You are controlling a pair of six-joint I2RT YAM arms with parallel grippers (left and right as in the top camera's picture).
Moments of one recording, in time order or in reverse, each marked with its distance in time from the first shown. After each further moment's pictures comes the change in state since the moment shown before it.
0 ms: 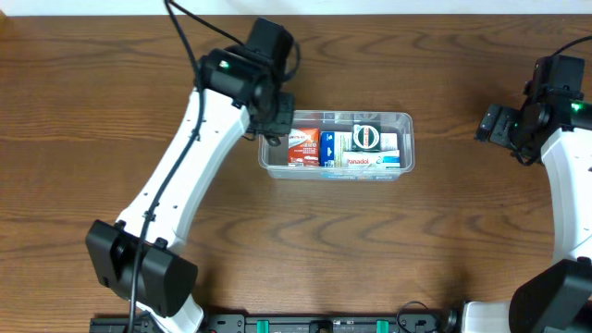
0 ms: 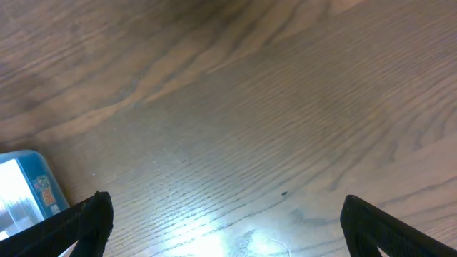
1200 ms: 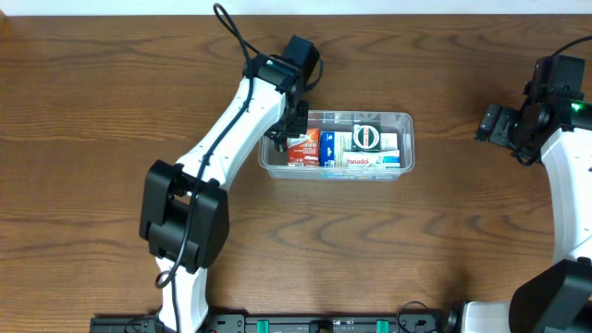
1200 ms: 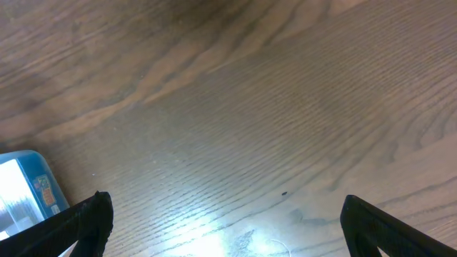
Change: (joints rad) left arm -0.025 0.266 -0.016 0.124 -0.108 -0.104; right arm 0.000 0.000 0.000 0.000 0.000 0.000
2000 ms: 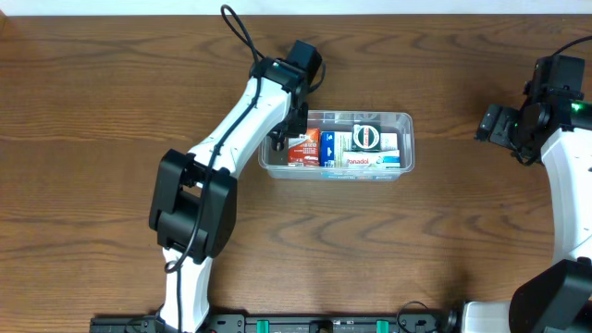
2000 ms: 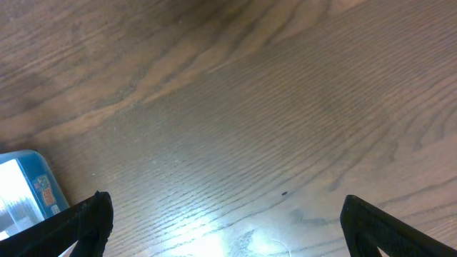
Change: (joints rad) left arm 0.000 0.068 0.000 0.046 -0.043 -0.011; right arm 0.000 0.000 0.000 0.000 0.000 0.000
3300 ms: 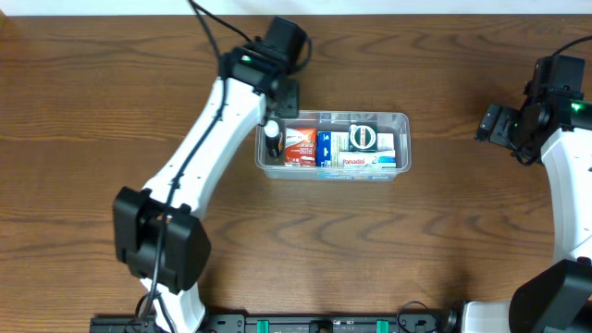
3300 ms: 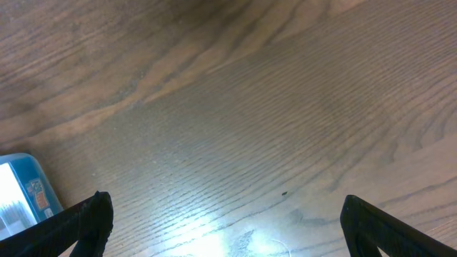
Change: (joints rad) left arm 0.060 -0.218 0.012 0.006 -0.004 -0.007; right arm 0.000 0.000 0.000 0.000 0.000 0.000
